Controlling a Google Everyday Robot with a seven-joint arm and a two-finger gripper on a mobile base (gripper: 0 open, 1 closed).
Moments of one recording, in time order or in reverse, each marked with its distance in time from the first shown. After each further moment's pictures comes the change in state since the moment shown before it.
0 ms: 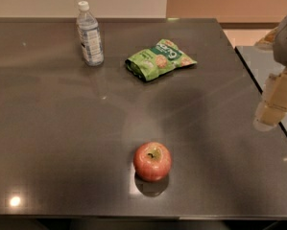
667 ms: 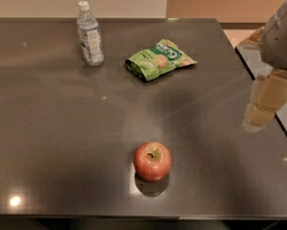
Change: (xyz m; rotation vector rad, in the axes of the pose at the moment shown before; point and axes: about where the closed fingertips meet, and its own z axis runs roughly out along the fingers) arm -0.026 0.009 0.003 -0.019 -0.062 -0.080
